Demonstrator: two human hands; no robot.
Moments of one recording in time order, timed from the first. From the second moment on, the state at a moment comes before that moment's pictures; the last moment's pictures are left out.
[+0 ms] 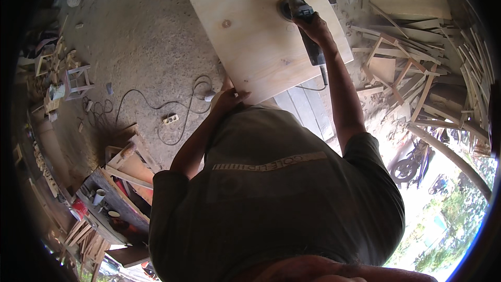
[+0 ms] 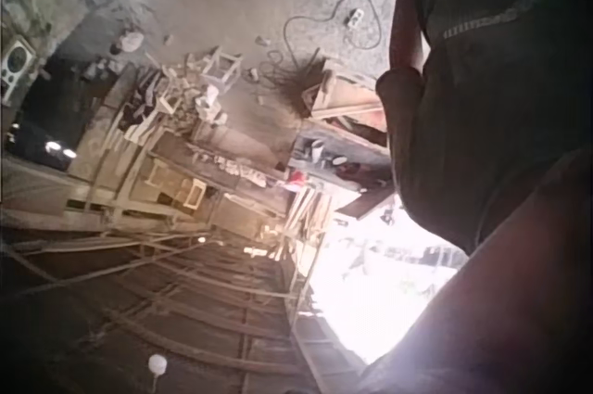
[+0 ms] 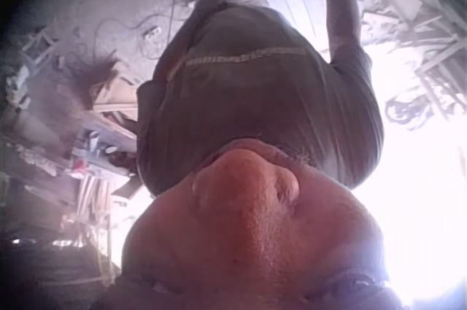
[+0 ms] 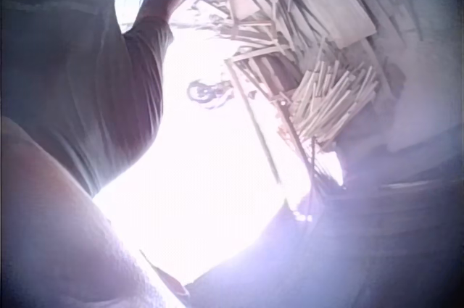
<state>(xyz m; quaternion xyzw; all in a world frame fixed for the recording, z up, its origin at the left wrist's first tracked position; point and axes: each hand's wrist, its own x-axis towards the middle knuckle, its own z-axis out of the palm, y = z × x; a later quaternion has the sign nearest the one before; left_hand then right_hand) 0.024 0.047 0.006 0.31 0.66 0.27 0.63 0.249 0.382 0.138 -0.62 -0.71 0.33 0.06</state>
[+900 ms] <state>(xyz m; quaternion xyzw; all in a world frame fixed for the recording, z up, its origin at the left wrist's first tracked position) 0.017 0.090 0.090 0.60 0.72 0.15 0.31 0.234 0.396 0.121 -0.64 -0.70 0.32 0.08</state>
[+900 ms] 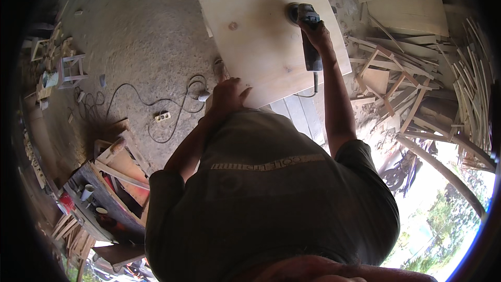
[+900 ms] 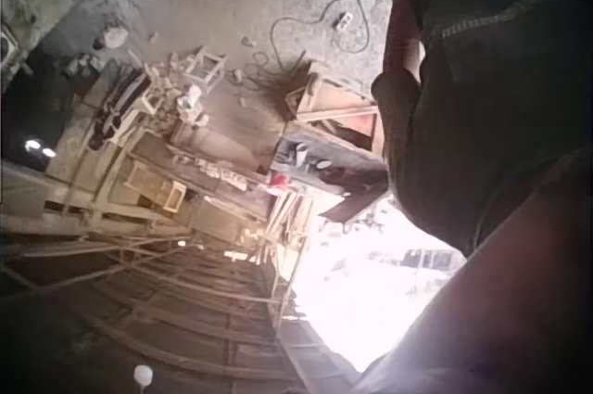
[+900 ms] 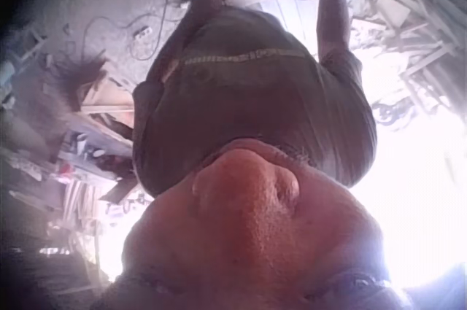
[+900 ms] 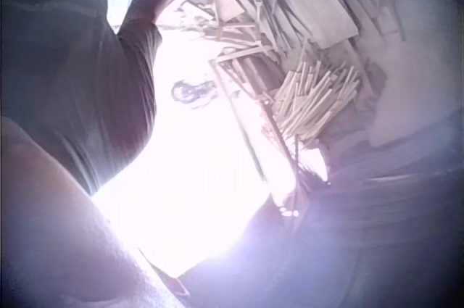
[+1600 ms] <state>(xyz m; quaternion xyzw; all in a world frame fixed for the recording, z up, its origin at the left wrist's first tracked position) 0.048 0.201 0.051 0.76 0.63 0.12 0.11 0.225 0.493 0.114 -0.62 -0.70 0.34 0.07</state>
